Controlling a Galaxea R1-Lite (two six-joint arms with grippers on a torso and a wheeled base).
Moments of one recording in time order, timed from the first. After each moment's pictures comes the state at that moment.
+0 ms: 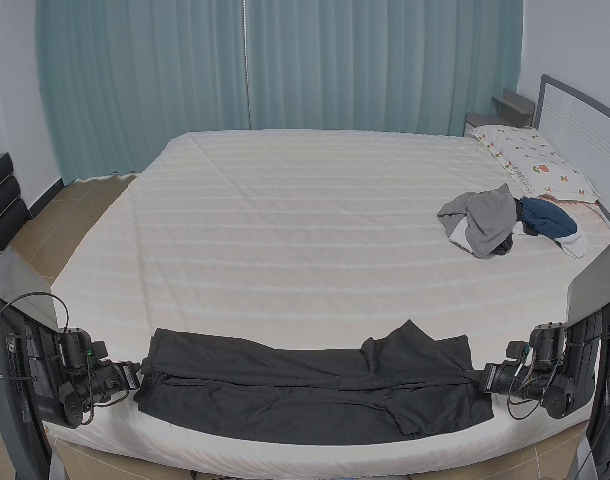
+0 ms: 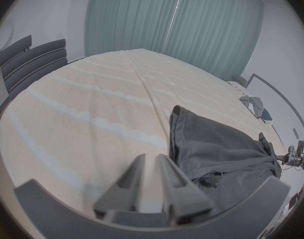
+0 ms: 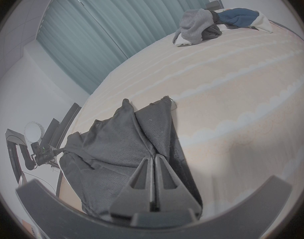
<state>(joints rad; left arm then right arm) 0.19 2.39 -0.17 -1.55 -0.23 -0.16 -0.01 2.38 -0.15 -1.55 0.39 0.32</state>
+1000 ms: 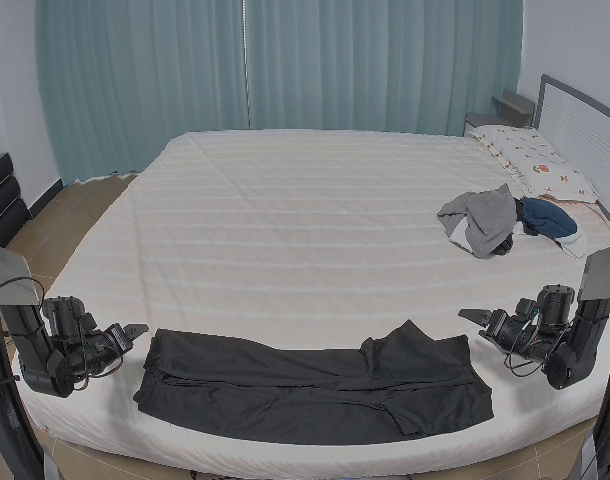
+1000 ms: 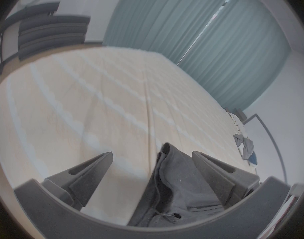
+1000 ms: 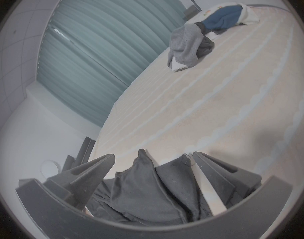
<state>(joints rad) 0.19 2.18 -0.41 -1.10 -0.28 -0.55 -0.02 2.26 -0.42 -1.40 0.41 0.71</state>
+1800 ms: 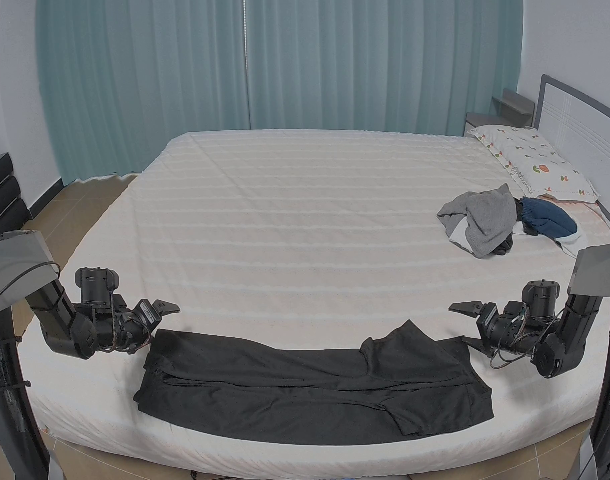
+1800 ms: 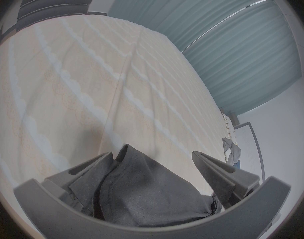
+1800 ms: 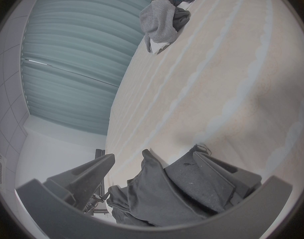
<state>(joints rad) 0.07 2.23 -0.72 -0.79 -0.33 -0.73 -0.01 2.31 -0.53 -1.27 0.46 0.94</state>
